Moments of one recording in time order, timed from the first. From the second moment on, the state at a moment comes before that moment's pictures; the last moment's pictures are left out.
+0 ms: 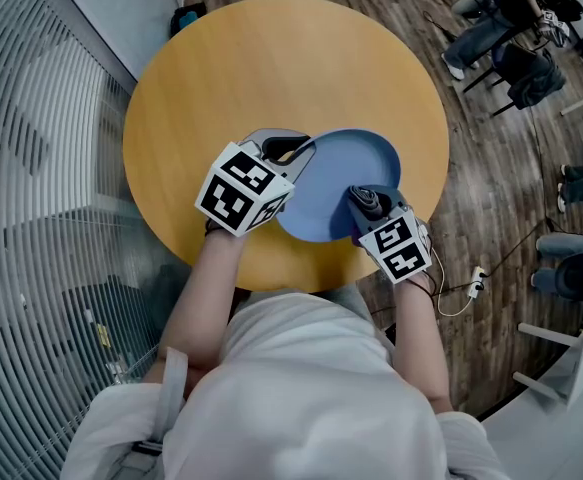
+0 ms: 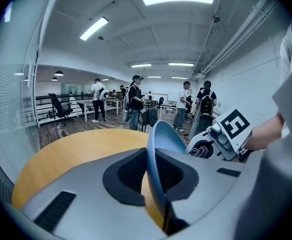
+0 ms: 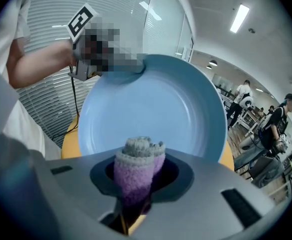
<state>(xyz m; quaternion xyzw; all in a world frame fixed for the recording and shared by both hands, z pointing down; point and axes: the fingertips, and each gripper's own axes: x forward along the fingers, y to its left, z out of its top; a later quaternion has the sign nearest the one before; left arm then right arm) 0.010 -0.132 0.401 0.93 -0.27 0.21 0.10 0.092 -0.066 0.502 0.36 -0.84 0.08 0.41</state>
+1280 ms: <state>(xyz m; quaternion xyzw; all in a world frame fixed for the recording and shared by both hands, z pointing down) 0.002 -0.132 0.425 0.92 -0.27 0.24 0.13 0.157 -0.096 0.473 0.48 -0.80 0.03 0.36</state>
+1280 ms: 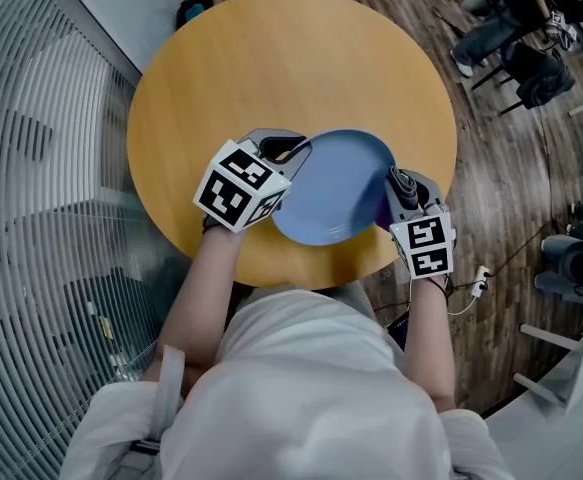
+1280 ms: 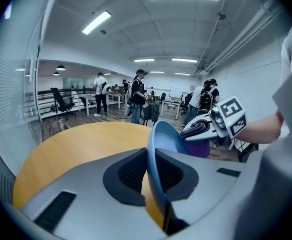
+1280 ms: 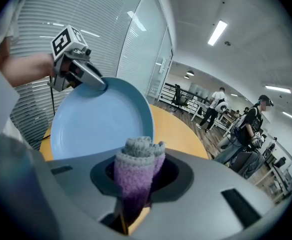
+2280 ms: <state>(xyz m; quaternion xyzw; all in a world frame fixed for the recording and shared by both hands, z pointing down) -0.045 -0.161 0.464 0.89 -0.35 0.19 0.24 0.199 -0.131 0.450 0.48 -0.84 0.14 0.21</state>
